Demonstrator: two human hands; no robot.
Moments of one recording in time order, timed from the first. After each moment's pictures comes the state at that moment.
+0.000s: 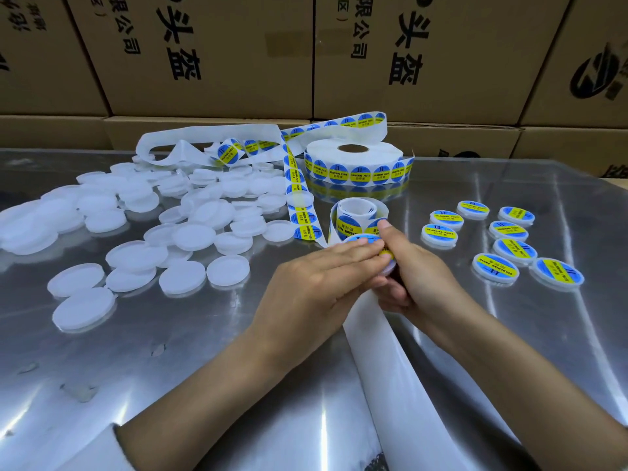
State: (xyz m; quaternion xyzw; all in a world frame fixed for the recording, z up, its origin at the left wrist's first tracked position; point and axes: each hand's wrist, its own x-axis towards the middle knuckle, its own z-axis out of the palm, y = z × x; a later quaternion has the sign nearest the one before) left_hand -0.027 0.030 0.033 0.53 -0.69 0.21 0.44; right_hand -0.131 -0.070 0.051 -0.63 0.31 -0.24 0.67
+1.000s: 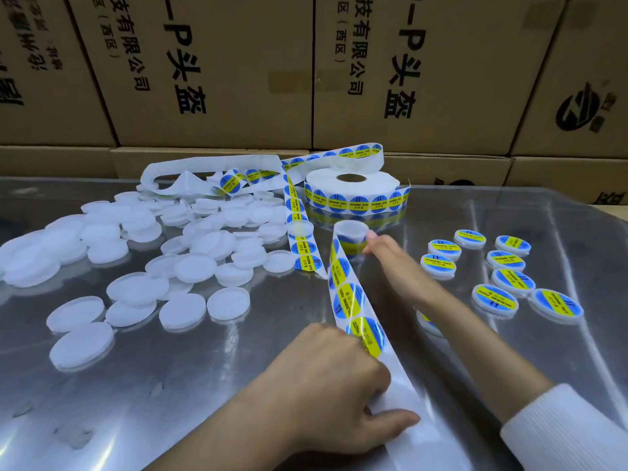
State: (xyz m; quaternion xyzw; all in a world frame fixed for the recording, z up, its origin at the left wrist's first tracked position) left_hand -0.045 0.051 0.050 0.63 -0.76 0.12 0.08; right_hand -0.090 -0.143 0.037 -0.78 0.32 -0.25 0.47
